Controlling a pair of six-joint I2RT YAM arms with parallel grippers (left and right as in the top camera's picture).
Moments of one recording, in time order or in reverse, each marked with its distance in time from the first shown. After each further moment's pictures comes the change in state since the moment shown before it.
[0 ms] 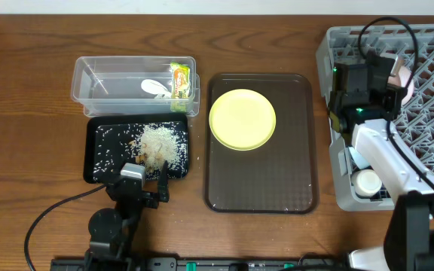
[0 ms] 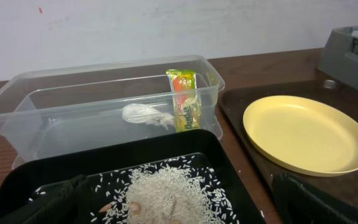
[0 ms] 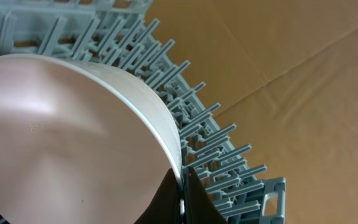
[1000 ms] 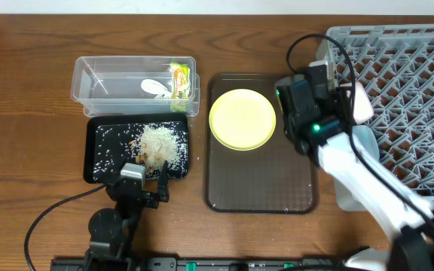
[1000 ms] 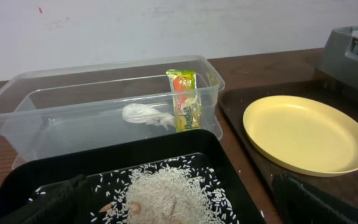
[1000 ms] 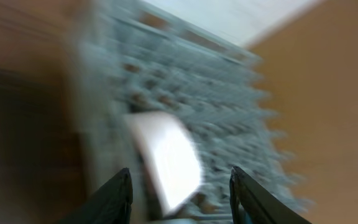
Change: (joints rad) left arm 0.000 0.000 0.000 0.000 0.000 0.000; right arm 0.352 -0.124 0.006 -0.195 -0.201 -0.004
